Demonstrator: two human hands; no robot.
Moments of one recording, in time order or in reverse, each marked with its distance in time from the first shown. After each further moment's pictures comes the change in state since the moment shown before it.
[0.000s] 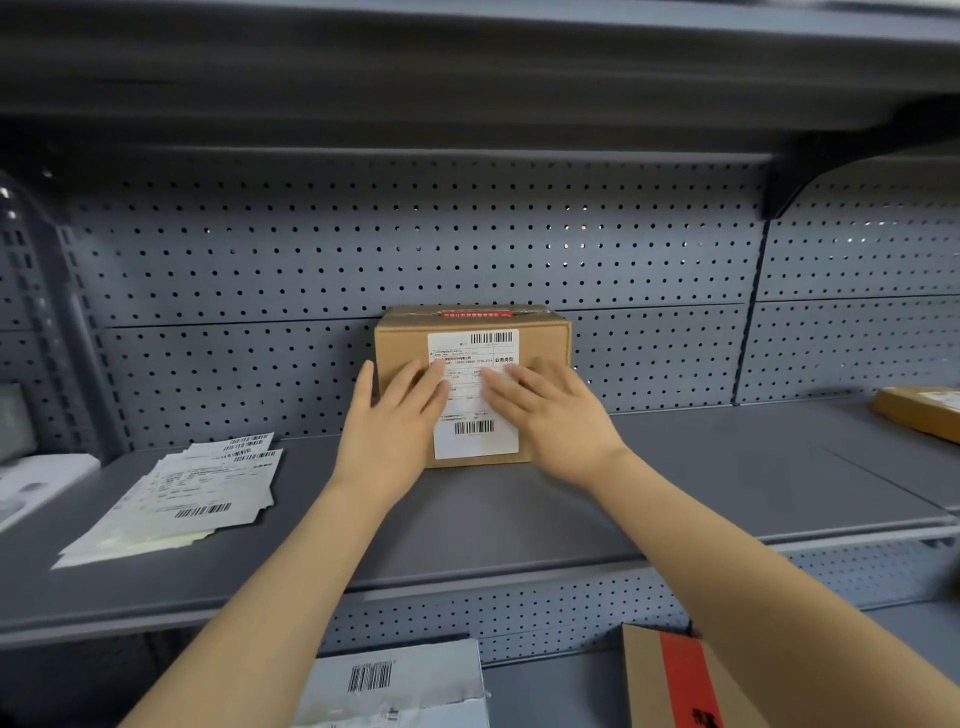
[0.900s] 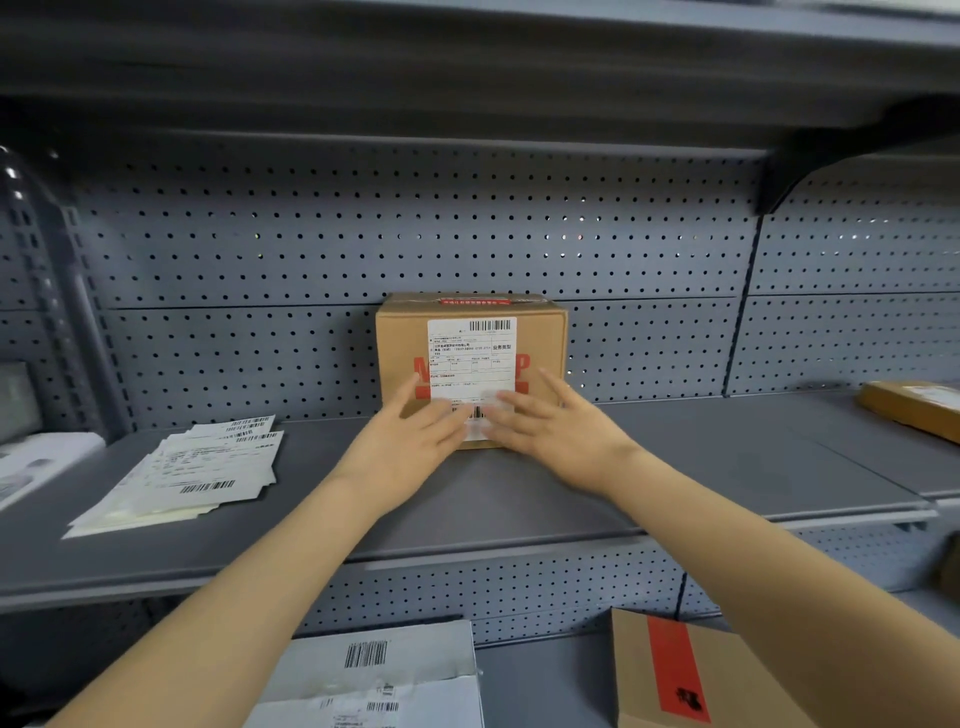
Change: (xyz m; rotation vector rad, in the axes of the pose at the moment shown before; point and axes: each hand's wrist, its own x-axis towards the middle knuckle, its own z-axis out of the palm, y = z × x) left_hand -0.019 0.006 -0.007 0.281 -0.126 0.418; right_hand -0.025 -0.002 -0.020 -0.150 -0.305 -0.258
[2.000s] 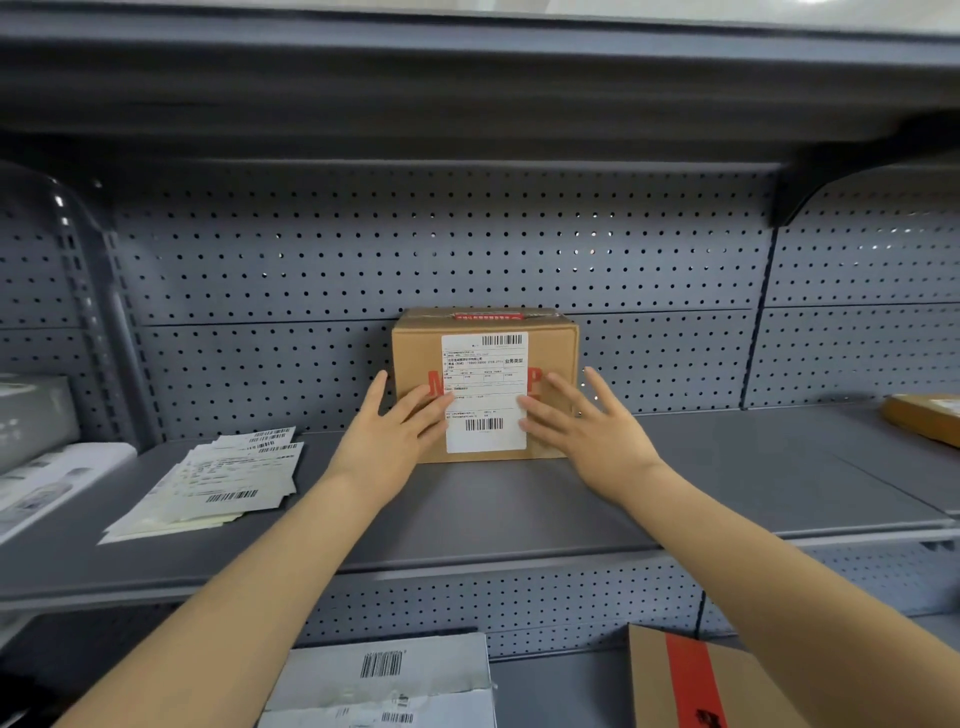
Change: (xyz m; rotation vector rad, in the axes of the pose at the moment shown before) left_hand -0.006 -0.020 0.008 -0.002 -0.201 -0.173; right_hand -0.005 0.007 0.018 -0.090 -0.063 0.213
